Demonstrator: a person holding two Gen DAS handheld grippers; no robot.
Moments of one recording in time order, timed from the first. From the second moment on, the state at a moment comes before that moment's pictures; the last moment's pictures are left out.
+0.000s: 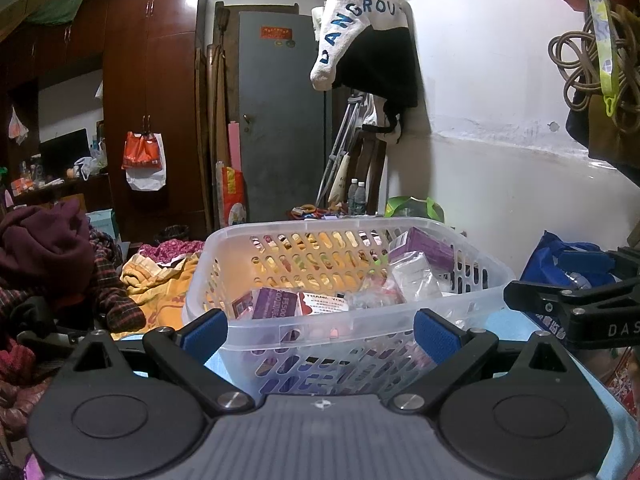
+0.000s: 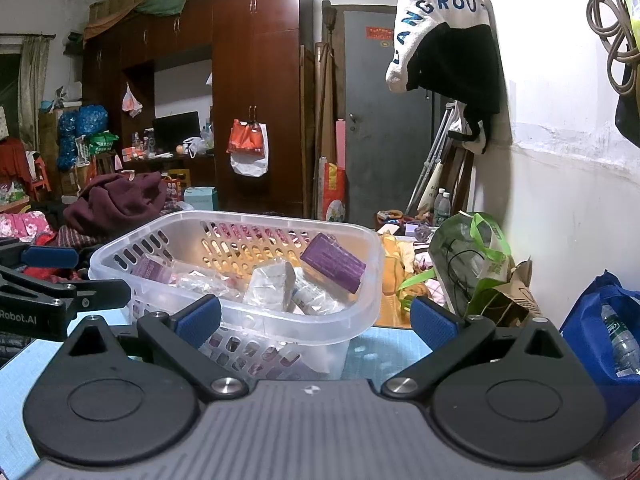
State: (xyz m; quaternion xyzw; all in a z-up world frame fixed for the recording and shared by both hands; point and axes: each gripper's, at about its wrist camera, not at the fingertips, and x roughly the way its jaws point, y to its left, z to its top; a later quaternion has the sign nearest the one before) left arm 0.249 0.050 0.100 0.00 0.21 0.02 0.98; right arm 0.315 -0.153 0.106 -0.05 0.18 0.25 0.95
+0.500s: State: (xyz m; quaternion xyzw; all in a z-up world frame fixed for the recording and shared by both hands) left arm 0.250 0.053 0.097 -0.01 0.20 0.03 0.98; right arm 0.318 -0.158 0.104 -0.04 0.18 0.25 0.95
